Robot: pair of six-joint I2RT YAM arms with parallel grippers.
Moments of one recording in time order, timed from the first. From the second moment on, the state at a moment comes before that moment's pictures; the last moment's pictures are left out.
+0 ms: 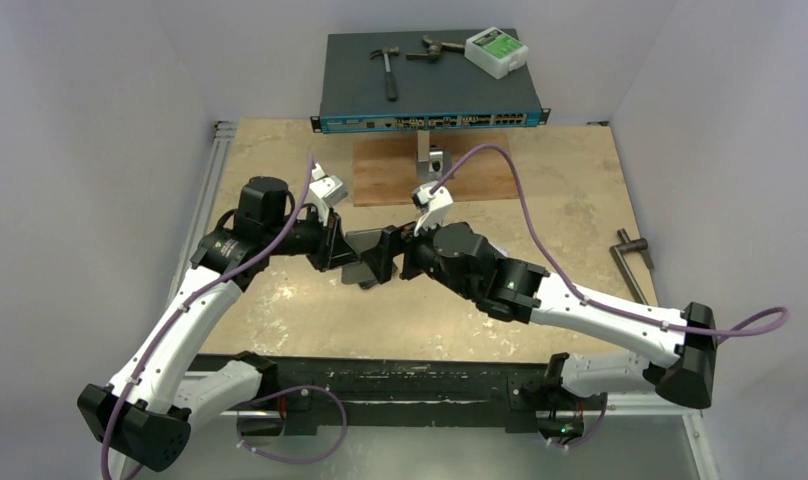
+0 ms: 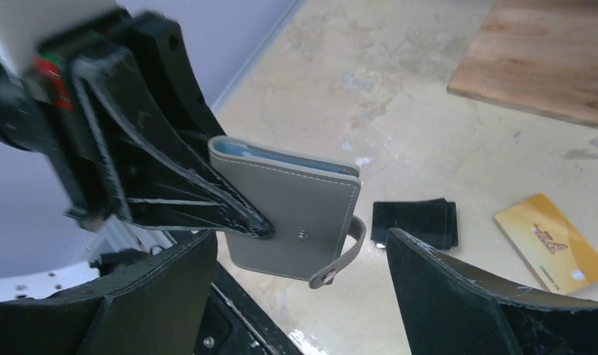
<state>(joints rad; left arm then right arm) -0.39 1.01 1.06 -0.68 0.69 -0.05 1.12 1.18 1.06 -0.11 0.34 0.54</state>
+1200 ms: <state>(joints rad) -0.39 1.01 1.09 -0.72 0.84 -0.05 1.08 1.19 1.01 -0.25 0.16 0.50</state>
